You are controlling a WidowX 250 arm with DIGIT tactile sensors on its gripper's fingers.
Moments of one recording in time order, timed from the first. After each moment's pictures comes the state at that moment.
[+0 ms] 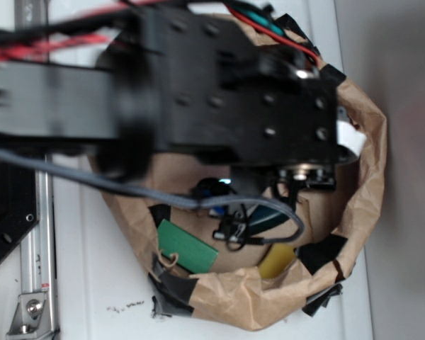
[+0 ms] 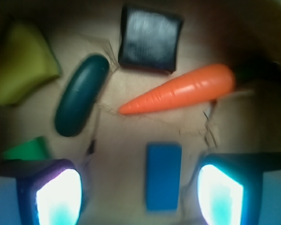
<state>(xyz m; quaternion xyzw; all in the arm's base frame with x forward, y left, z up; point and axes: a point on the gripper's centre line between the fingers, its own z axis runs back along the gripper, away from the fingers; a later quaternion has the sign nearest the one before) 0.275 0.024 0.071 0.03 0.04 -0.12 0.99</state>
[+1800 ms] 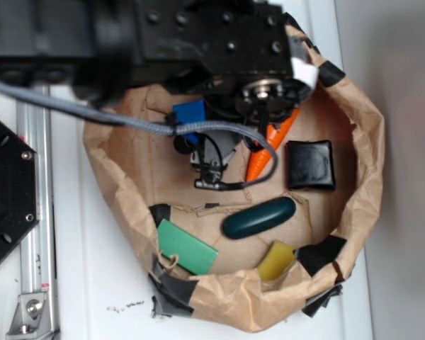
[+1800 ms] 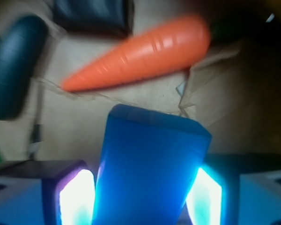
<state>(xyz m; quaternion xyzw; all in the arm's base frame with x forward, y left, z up) 0.257 0.054 0.105 0.03 0.01 -0.06 1.00</state>
